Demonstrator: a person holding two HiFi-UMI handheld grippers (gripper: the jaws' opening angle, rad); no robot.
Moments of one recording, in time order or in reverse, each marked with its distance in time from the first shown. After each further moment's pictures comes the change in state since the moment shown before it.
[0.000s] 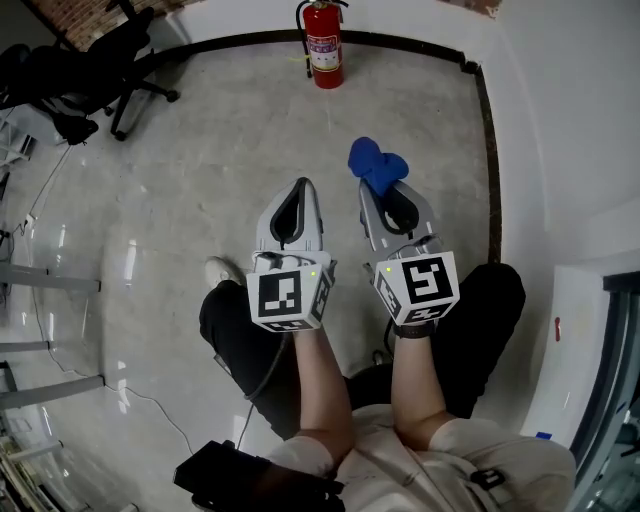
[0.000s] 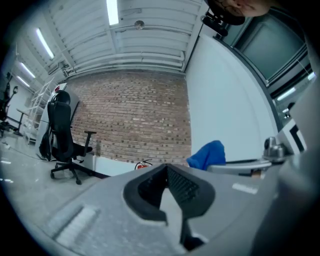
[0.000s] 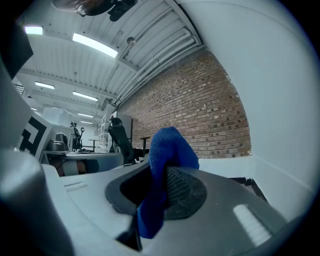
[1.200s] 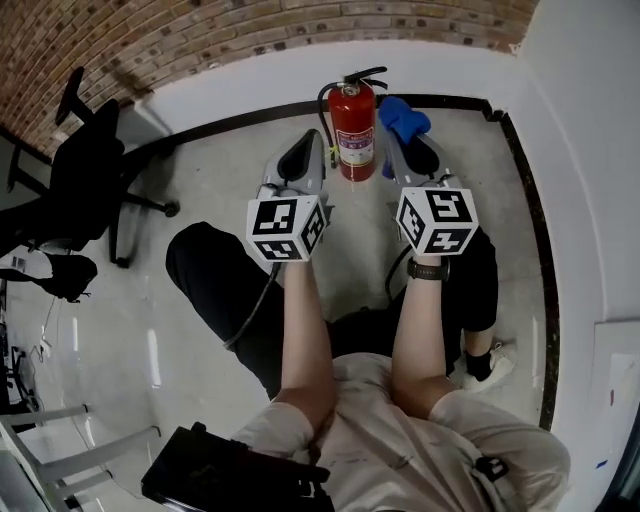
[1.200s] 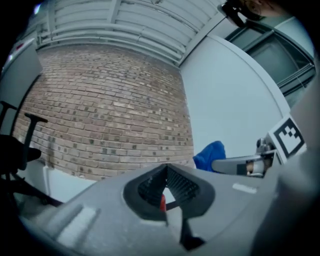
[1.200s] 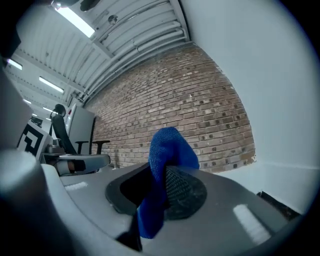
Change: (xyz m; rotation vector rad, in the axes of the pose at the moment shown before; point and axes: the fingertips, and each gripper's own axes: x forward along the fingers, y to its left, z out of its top) left arm 0.444 0.252 -0.001 0.022 -0.008 -0.369; right arm 0.452 -0.165 0.018 0.026 -0.069 -0.312
